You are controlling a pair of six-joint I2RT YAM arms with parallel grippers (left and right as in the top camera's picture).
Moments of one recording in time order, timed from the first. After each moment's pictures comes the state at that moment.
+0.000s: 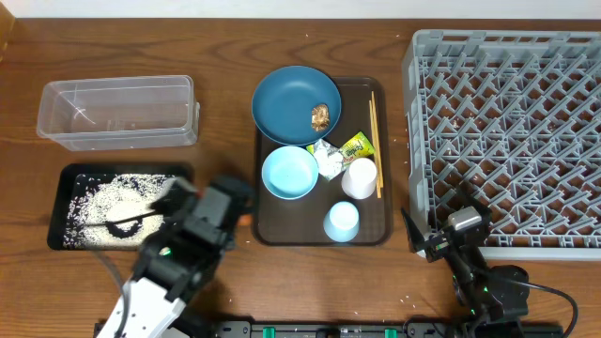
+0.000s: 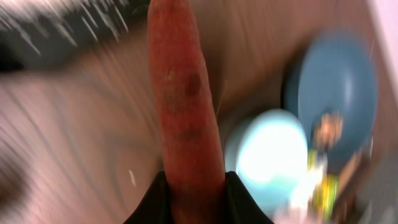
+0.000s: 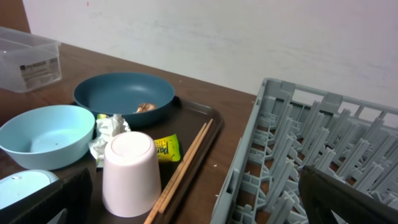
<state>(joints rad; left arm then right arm) -0.46 0.90 0.79 -0.93 -0.38 -1.46 0.14 0.03 0.01 -0.05 -0.23 -0.11</state>
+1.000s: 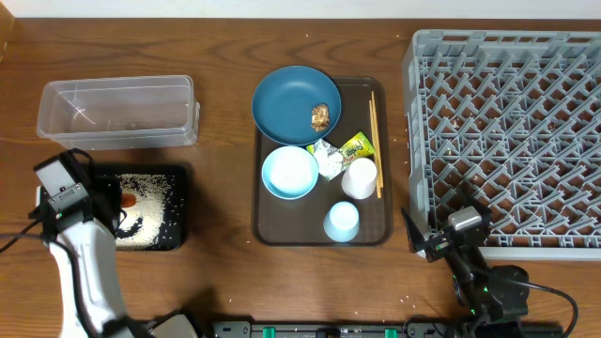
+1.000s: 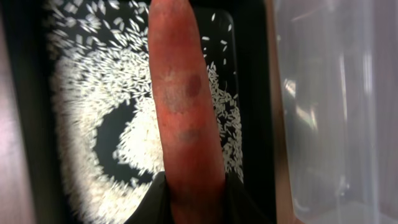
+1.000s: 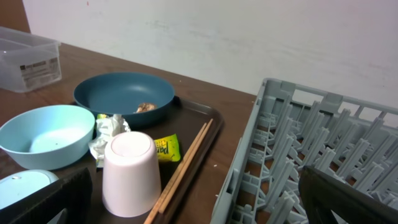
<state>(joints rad) 0.56 1.28 0.78 -0.53 -0.05 -0.98 0.14 0.03 0.01 -0.05 -0.23 -0.11</state>
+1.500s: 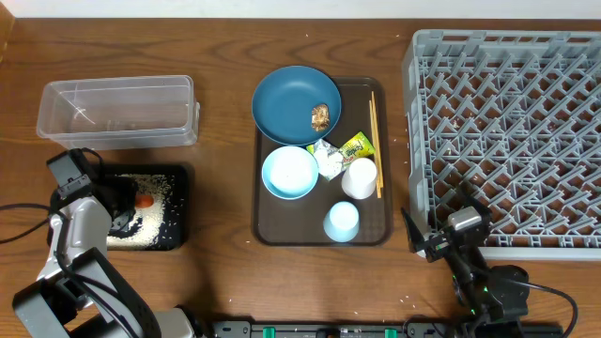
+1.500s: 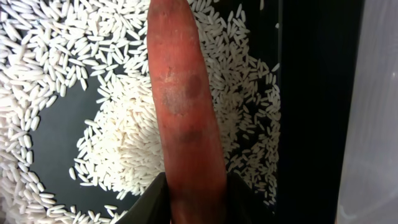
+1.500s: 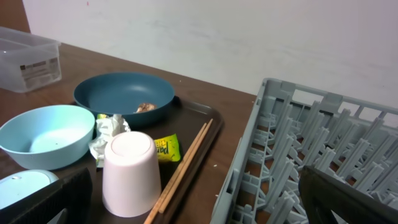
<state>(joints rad) 0.57 1.53 0.78 -0.42 0.08 -0.95 0.14 0.03 0.01 -0.05 -0.23 -0.11</state>
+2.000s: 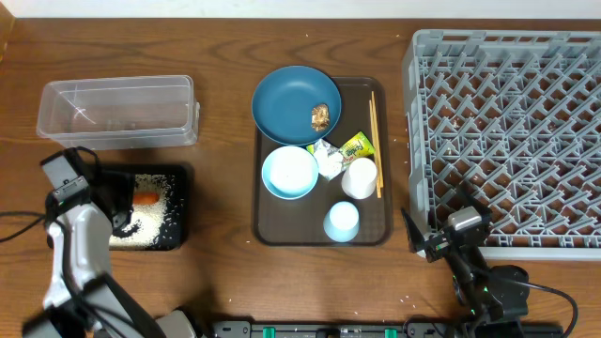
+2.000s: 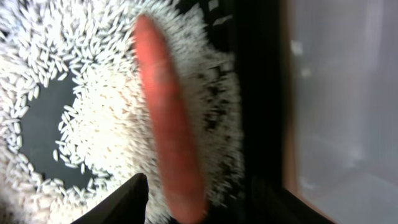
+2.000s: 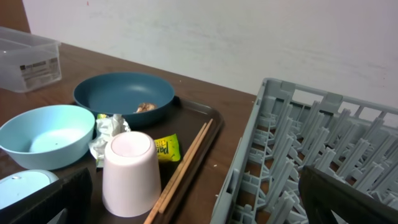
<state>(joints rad) 0.57 1.41 0.78 -0.45 0.13 -0.93 0.14 0.03 0.01 -0.05 -0.23 -0.11</state>
